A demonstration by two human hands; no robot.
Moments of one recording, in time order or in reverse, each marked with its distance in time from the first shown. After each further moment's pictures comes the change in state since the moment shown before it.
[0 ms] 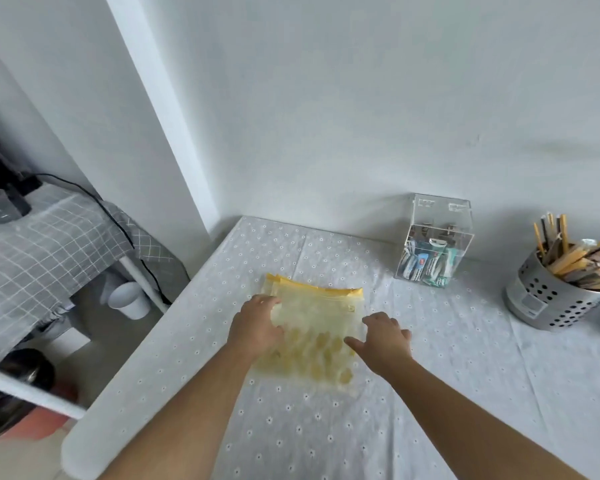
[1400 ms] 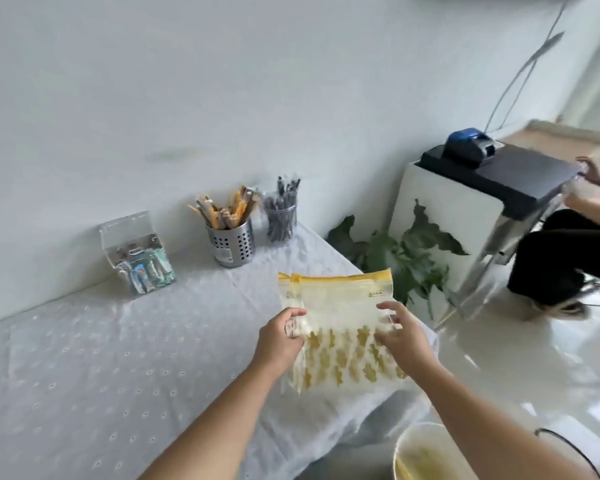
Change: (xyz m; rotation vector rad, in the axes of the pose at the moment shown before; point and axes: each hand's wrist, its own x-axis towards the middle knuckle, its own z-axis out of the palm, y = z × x) left_hand -0.222 0.291 0.136 -0.514 -0.517 0.662; right_hand -0.364 0.258 -0.009 0.926 0.772 0.769
